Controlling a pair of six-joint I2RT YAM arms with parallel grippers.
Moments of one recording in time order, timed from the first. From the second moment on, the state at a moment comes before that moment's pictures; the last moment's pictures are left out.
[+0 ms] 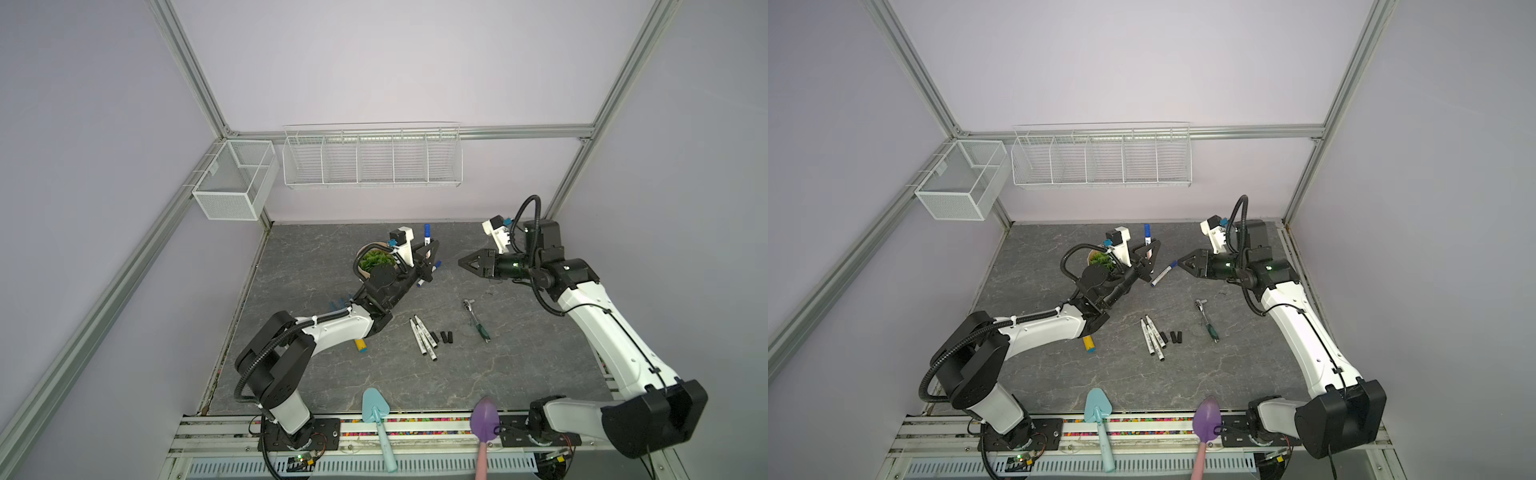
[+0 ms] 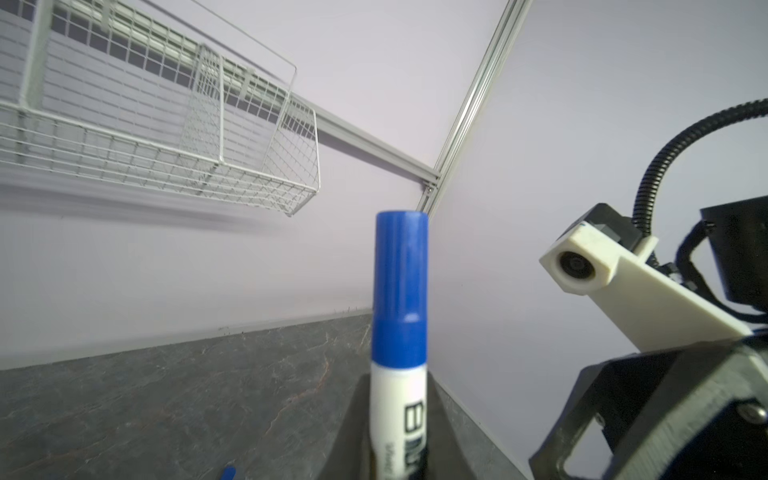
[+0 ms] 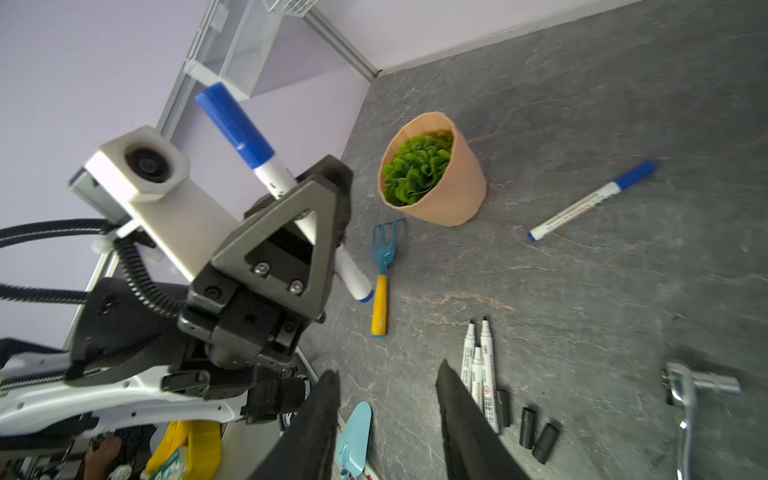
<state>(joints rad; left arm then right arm) -0.83 1.67 1.00 0.88 -0.01 -0.40 0.22 1.30 1.27 -0.65 -0.71 0.40</state>
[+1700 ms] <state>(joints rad) -0.84 2.35 1.70 -0.10 -0.03 -0.17 0.15 1.32 1.20 -0.76 -0.60 0.43</state>
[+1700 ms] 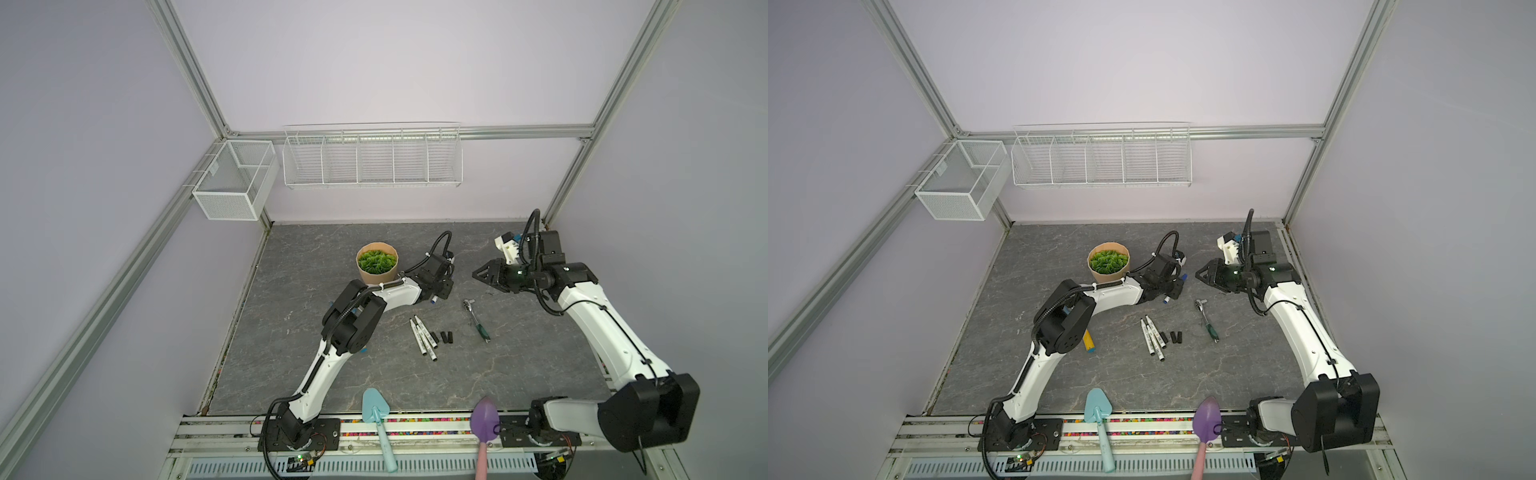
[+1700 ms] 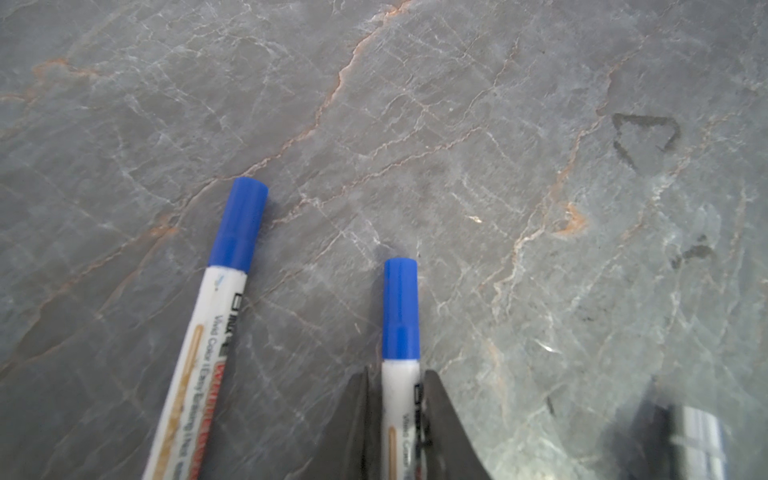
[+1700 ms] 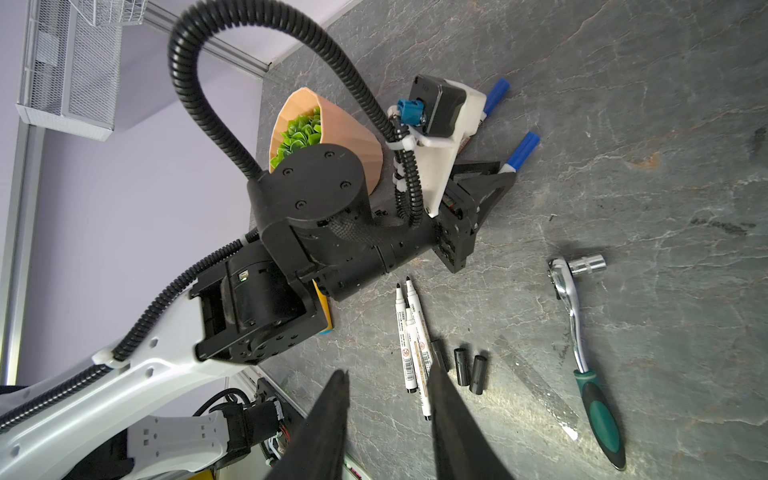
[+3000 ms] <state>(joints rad) -1.04 1.66 0.87 -0.17 -0.16 -0.28 0.17 1.32 1.18 -0.79 -0.55 0.37</state>
